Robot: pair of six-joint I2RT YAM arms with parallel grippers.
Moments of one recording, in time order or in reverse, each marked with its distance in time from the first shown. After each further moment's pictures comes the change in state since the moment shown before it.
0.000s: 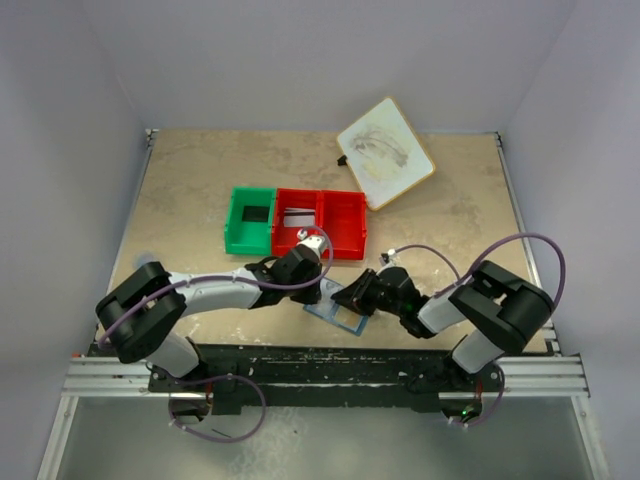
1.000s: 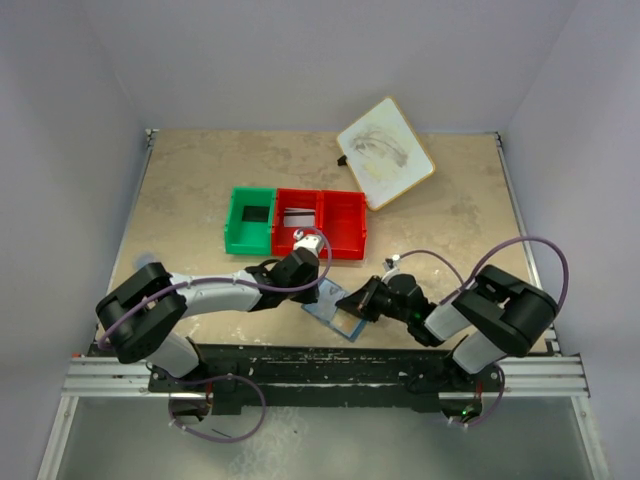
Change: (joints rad) left arm -0.013 0.001 -0.024 0.043 -0.100 -0.042; right arm 0.000 -0.002 -0.094 0.159 -0.049 0.014
